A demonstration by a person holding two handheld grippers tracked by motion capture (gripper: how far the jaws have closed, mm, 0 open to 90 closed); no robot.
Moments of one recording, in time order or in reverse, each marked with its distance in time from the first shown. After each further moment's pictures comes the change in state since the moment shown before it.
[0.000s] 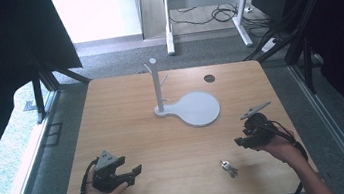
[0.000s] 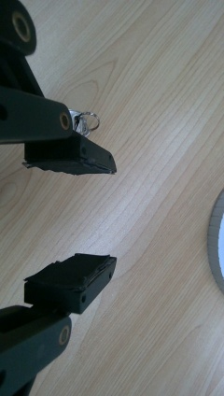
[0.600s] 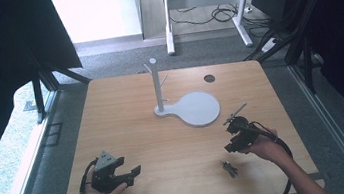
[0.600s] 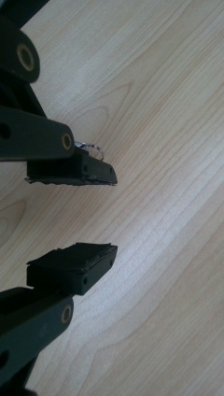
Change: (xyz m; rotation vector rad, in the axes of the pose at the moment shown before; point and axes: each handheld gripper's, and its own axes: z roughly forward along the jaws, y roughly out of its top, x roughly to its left) left arm 0.000 -0.001 -0.001 0.004 -0.001 0.007; right arm 0.023 0.020 0.034 0.185 0.079 -0.050
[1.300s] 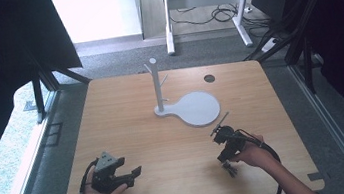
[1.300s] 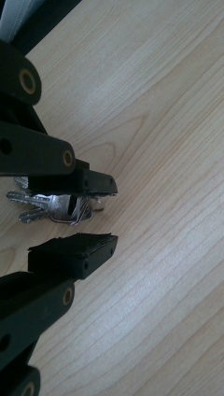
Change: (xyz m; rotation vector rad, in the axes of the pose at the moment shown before) left arm -0.002 0.000 -0.002 0.002 -0.005 0.011; right arm 0.030 0.011 0.026 0.126 0.042 -0.053
